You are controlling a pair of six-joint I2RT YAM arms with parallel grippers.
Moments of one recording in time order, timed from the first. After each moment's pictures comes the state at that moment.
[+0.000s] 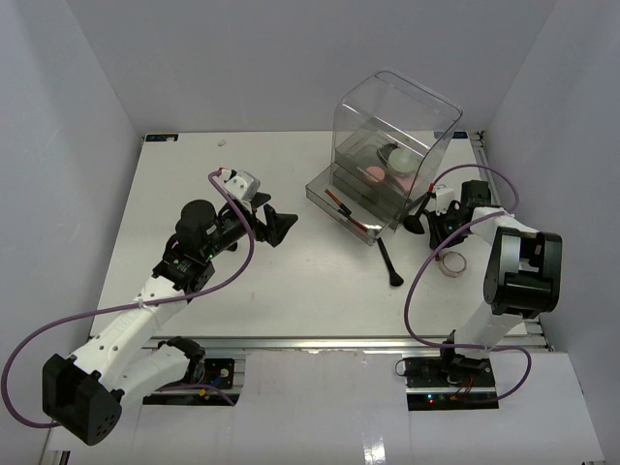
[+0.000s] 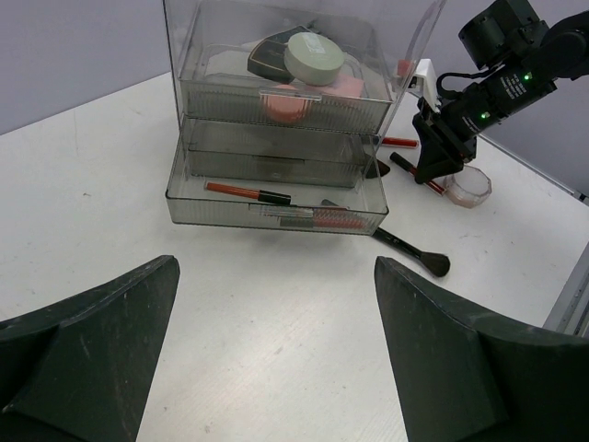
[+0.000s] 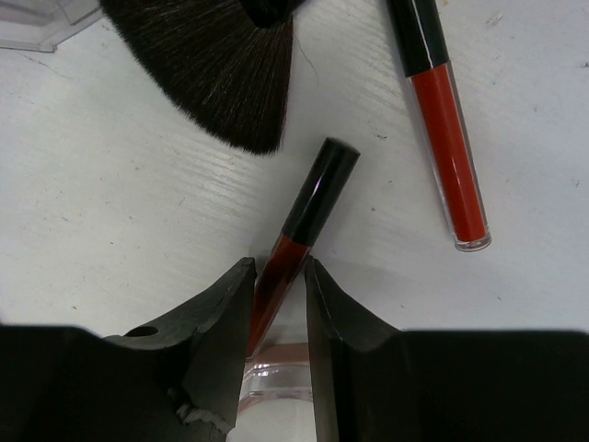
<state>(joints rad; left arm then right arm) -0.51 0.96 0.77 0.16 0.30 -0.10 -0.13 1.69 0.97 -0.42 -0.32 -0.50</state>
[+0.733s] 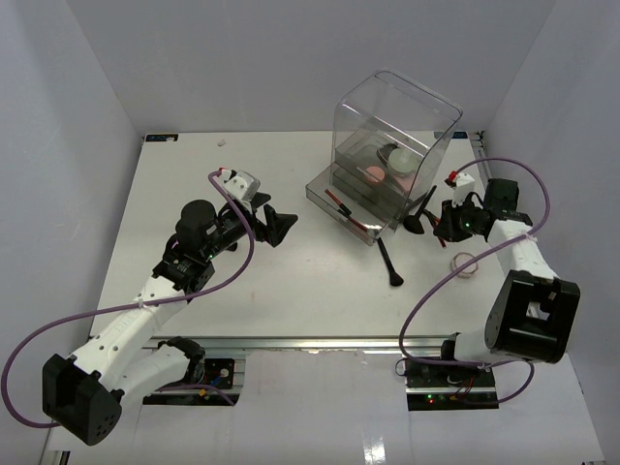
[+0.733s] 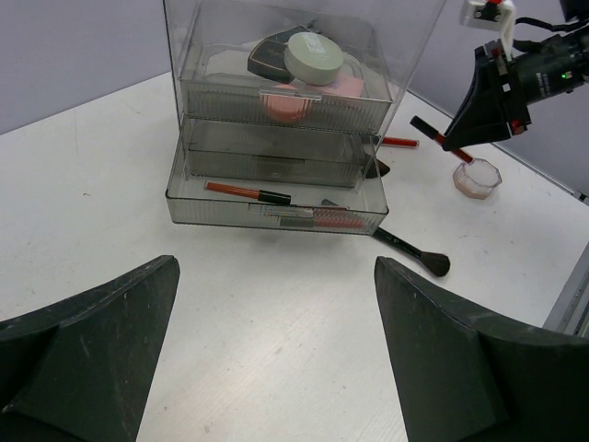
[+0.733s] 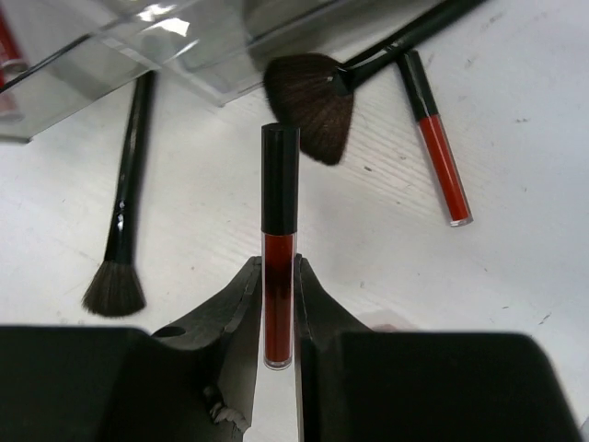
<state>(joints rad) -0.51 0.96 0.77 0.16 0.30 -0.10 -0.20 1.41 0.93 -0.48 -0.57 -0.47</state>
